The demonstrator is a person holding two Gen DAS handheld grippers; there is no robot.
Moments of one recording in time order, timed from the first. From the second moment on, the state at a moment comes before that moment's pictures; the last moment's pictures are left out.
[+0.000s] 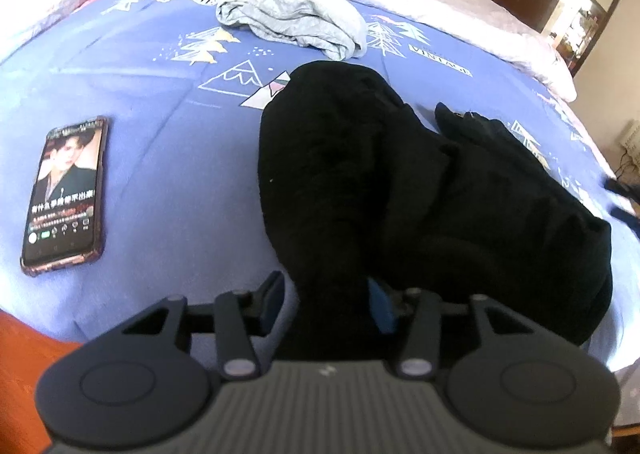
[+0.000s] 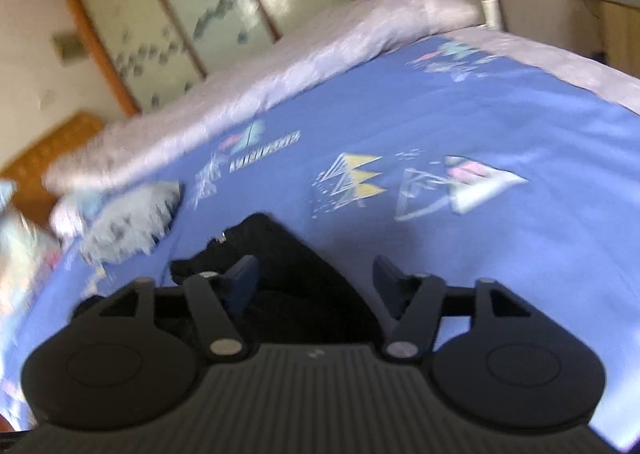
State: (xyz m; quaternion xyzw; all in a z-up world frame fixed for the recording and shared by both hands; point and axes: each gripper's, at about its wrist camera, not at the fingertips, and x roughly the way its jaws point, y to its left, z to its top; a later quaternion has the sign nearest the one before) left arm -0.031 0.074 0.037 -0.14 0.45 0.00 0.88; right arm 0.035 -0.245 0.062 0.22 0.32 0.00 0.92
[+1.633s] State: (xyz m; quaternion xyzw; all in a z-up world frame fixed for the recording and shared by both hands) left arm 0.088 0.109 0.077 -0.10 0.37 0.01 0.92; right arm 0.073 -0.278 0.156 0.20 0.24 0.02 0.95
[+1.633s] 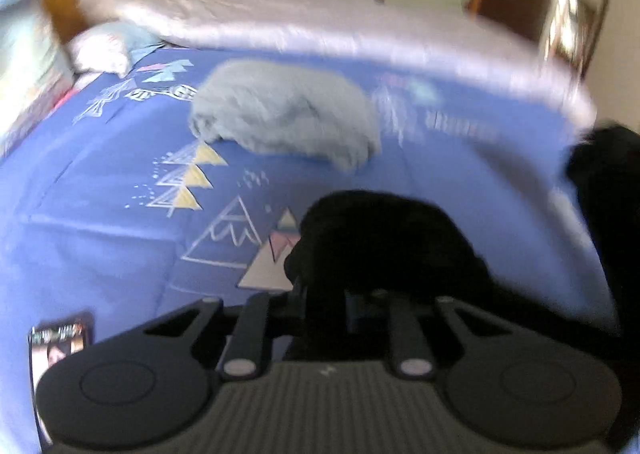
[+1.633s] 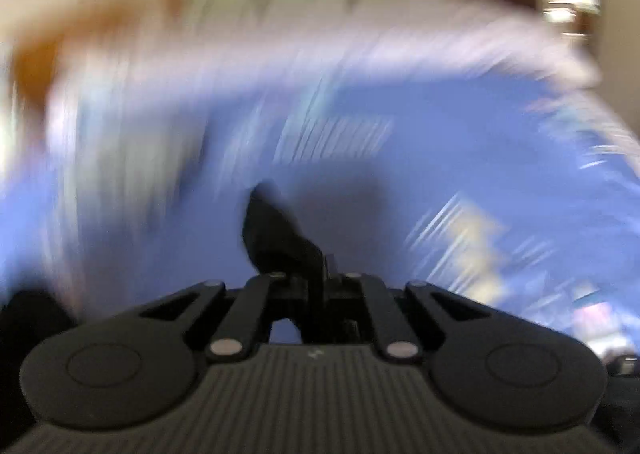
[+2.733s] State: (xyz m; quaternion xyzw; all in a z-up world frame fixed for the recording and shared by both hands) left arm 0.041 0.143 0.084 -0.16 0.41 0.07 0.89; right arm -0.148 -0.472 0.143 0.45 0.04 -0.25 0.86
